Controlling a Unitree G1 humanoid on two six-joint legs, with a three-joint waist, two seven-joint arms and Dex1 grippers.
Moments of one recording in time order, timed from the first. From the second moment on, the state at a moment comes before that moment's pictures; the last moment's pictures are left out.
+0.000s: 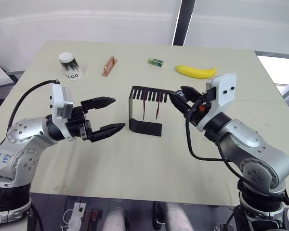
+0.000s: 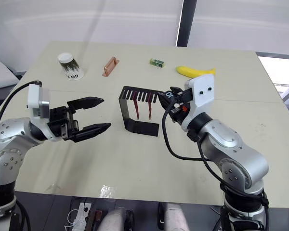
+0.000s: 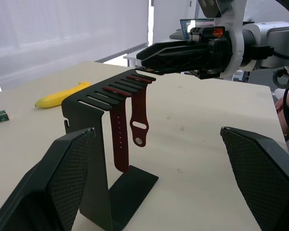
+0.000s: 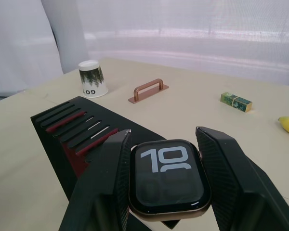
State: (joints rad) left arm -0.35 0.74 0.25 -0.38 -0.78 0.54 -0.89; right arm -0.49 -0.38 -0.09 -0.71 0.71 0.94 0.05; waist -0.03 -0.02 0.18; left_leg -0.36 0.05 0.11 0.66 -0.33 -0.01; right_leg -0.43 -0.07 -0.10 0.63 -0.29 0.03
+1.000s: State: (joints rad) left arm -0.37 0.70 0.09 -0.38 -0.78 0.53 -1.07; right arm 0.25 -0.31 -0.27 -0.40 0.37 0.26 0.23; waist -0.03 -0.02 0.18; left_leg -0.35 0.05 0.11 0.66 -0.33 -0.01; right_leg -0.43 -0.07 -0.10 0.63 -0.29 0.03
